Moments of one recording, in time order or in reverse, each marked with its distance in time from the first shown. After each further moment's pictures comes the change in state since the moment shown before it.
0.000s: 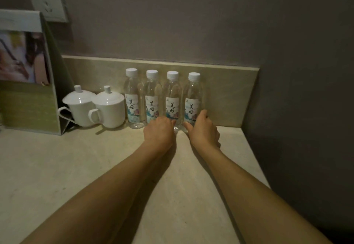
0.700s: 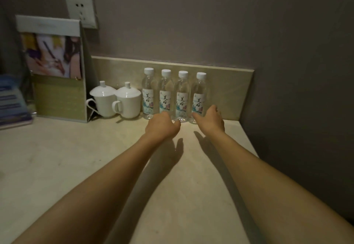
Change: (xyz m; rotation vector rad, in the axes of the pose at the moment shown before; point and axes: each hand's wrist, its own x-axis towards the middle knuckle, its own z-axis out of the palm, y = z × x) left_hand -0.061 -0.026 -0.075 -0.271 -0.164 -0.042; right_hand -0.042 -0.018 -0.039 0.176 -0.048 0.108
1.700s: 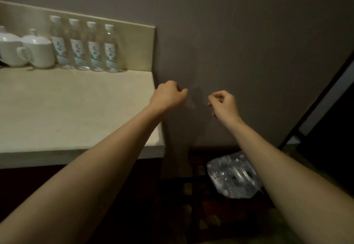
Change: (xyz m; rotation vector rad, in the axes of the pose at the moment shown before) left_hand -0.254 0.227 0.066 -0.339 -0.195 0.282; right_hand -0.182 0.238 -0.277 0.264 0.220 -0.002
